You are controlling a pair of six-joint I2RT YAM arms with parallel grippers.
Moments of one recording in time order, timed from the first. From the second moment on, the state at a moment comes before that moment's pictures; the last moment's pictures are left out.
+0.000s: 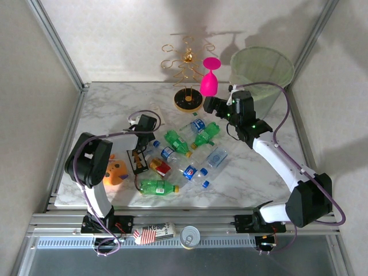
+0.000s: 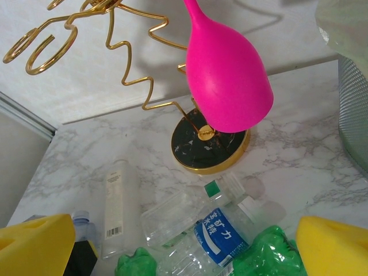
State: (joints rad) left arm -0.36 1.82 0.98 -0.14 -0.39 -0.74; right arm 0.45 1.36 1.14 -0.19 0.02 0.51
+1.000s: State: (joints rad) left arm -0.54 1.31 0.94 0.01 -0.17 -0.94; right arm 0.89 1.35 1.00 -0.02 -0.27 0.52
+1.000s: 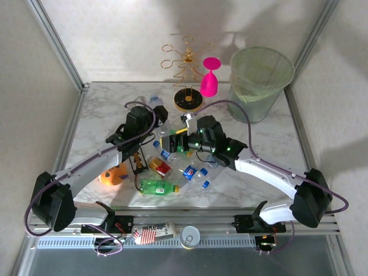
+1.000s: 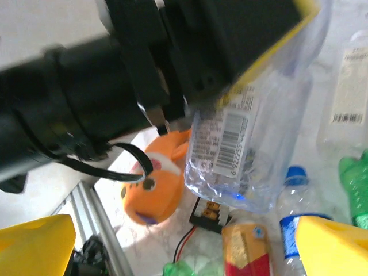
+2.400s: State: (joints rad) left arm -0.77 1.02 0.68 0.20 -0.27 -1.07; right arm 0.93 1.24 0.76 0.25 -0.23 0.66
